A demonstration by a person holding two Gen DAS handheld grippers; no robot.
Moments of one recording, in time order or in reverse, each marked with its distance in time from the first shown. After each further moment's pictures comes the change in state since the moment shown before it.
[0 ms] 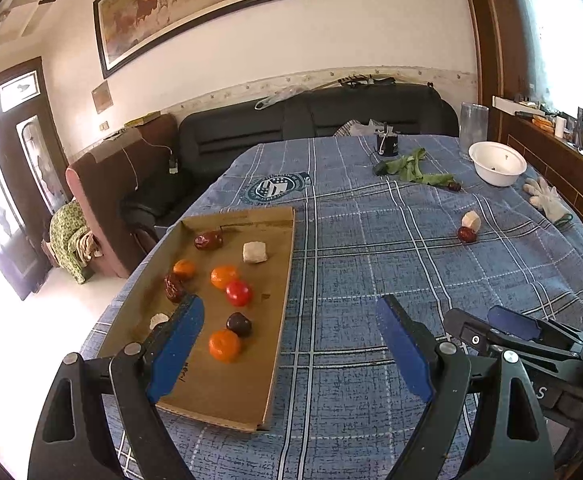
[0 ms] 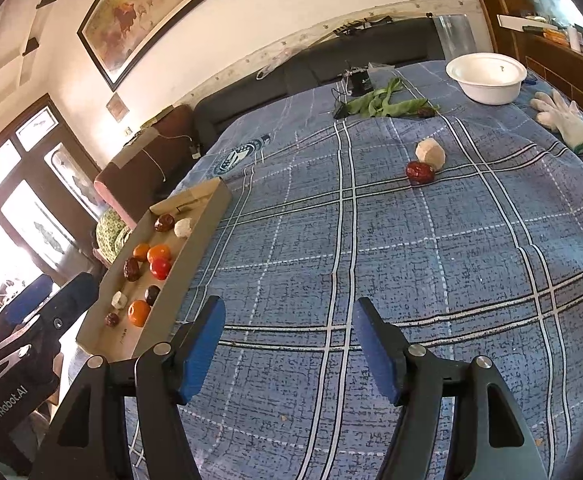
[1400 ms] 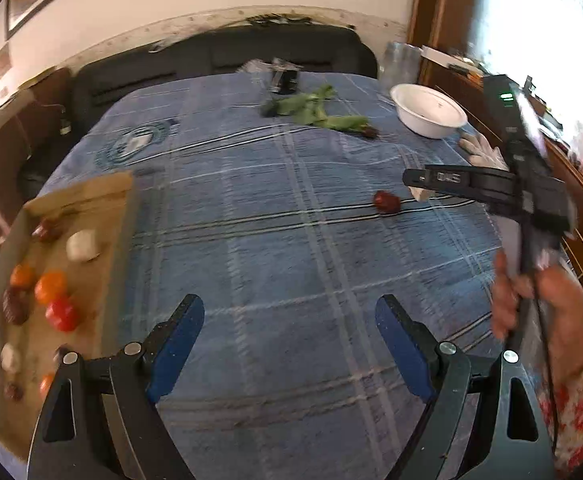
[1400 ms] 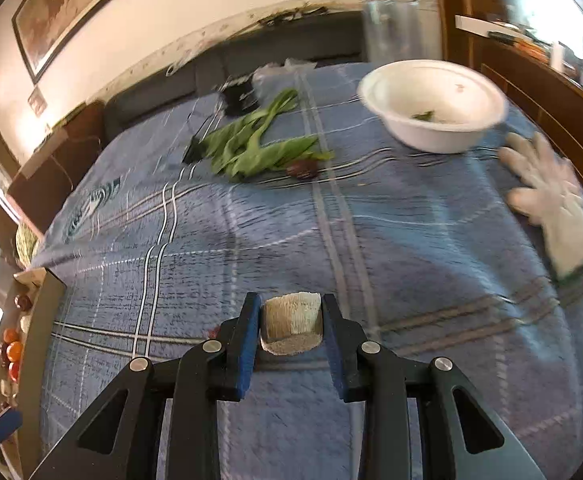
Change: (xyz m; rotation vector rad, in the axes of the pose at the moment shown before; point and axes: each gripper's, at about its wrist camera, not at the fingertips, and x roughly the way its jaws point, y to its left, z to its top) left arm 0.107 -0.087 0.028 0.074 0.230 -0.367; right arm 0.080 -0.129 0.134 0.021 0.046 -0.290
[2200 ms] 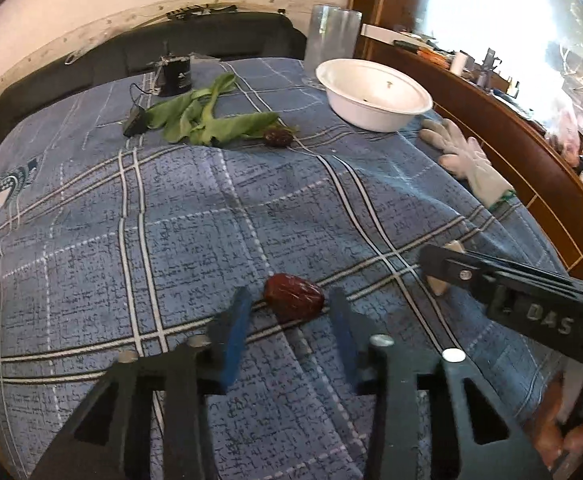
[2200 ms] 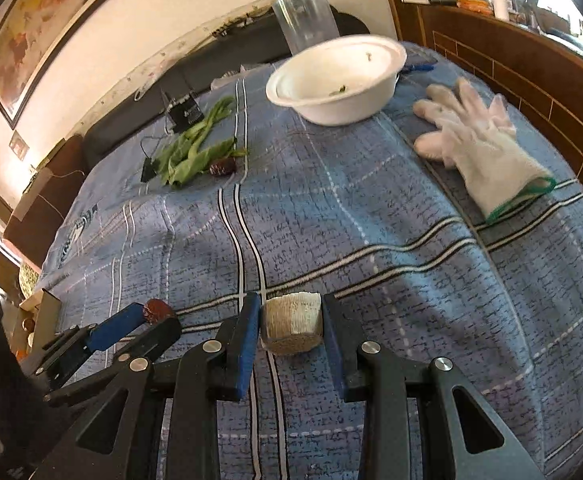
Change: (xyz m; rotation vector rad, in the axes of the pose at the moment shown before) left arm 0.123 -0.070 0.064 0.112 0.015 -0.200; right arm -0.017 -0.065 -0.017 0.152 0.018 -0.004
